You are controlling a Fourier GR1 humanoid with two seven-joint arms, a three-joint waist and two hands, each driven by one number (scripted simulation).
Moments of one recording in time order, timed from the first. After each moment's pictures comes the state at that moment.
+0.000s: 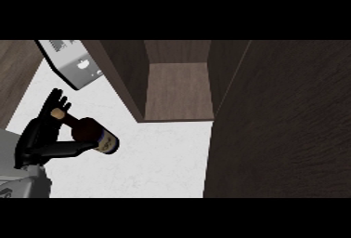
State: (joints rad) left arm -0.10 0.17 0.21 -1.47 0.11 -0.06 0.08; right arm 0.12 -0.23 0.42 -2.53 -0.04 -0.10 0.47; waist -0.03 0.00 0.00
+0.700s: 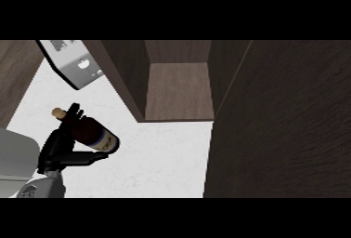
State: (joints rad) left arm -0.11 0.16 0.21 -1.17 0.09 -0.15 -0.15; right arm 0.12 -0.23 0.44 -2.53 -0.03 -0.12 0.45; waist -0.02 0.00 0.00
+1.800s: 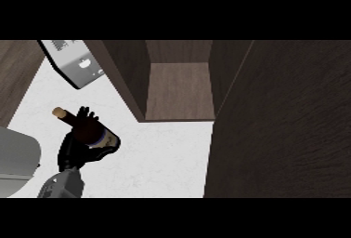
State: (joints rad) left arm -0.23 0.09 0.32 -0.86 0.23 -0.21 -0.34; right arm 0.12 -0.25 0.43 -2.52 -0.04 -0.12 0.44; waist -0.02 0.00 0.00
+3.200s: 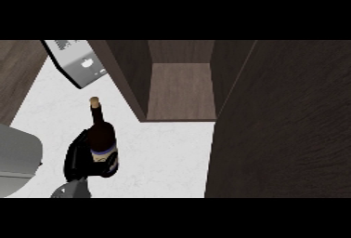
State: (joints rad) left arm -0.17 0.05 0.27 -0.85 0.21 -0.24 -0.61; right arm 0.15 -0.26 0.40 -2.52 -0.05 -0.10 0.42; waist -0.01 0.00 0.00
